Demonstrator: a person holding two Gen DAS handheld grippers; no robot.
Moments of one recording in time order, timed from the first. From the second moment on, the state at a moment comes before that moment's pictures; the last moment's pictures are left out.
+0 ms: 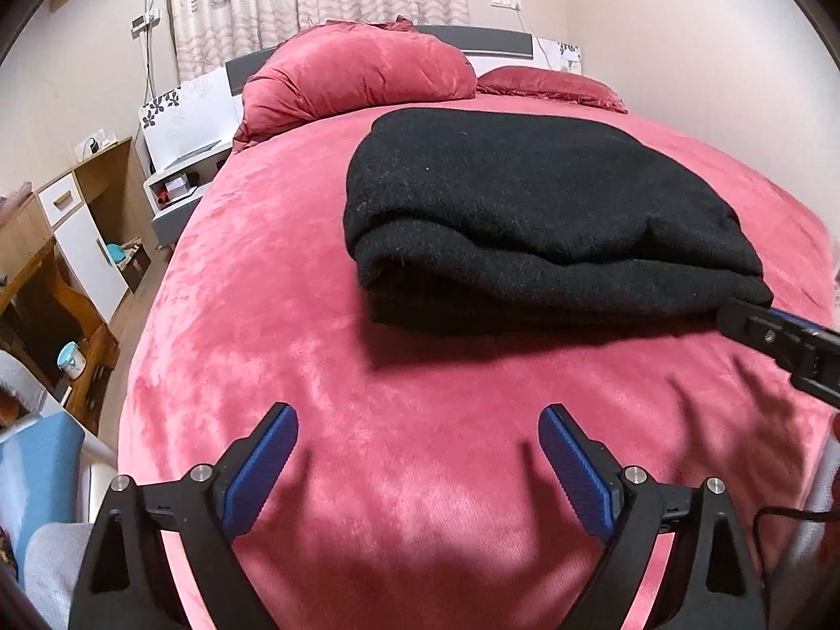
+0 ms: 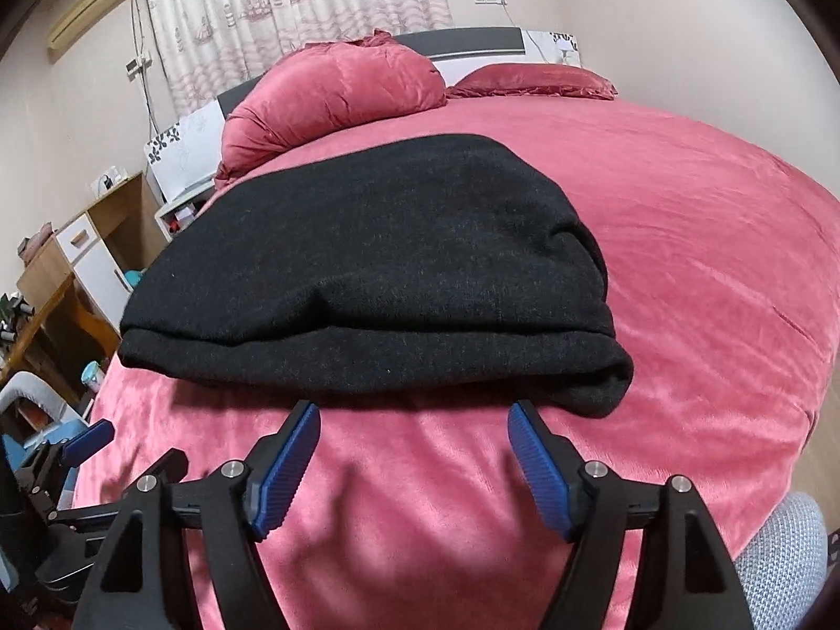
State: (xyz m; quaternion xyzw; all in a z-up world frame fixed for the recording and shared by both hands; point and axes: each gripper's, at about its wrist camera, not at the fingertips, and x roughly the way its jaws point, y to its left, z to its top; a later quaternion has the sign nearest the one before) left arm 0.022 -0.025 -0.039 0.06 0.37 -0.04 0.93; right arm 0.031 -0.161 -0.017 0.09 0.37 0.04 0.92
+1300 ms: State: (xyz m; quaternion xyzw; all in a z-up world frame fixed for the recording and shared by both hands) left arm 0.017 -0.023 -0.036 0.06 0.37 -0.02 0.93; right arm 0.024 -0.147 -0.018 0.08 0.37 0.06 0.92
